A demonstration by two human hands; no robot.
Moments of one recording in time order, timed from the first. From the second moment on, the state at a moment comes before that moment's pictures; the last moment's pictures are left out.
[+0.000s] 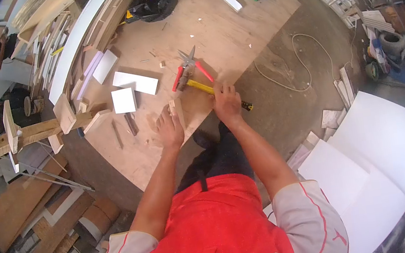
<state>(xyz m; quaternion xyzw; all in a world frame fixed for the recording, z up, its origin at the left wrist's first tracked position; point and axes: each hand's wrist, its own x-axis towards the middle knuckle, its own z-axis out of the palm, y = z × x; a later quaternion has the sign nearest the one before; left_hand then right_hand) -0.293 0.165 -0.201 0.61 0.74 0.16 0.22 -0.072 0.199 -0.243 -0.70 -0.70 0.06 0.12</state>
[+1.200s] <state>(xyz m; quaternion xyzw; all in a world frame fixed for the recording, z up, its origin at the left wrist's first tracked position) -0.301 0.188 -0.227 0.54 0.71 0.28 0.34 -0.152 0.031 -0.253 -0.67 -0.51 0.36 0.40</state>
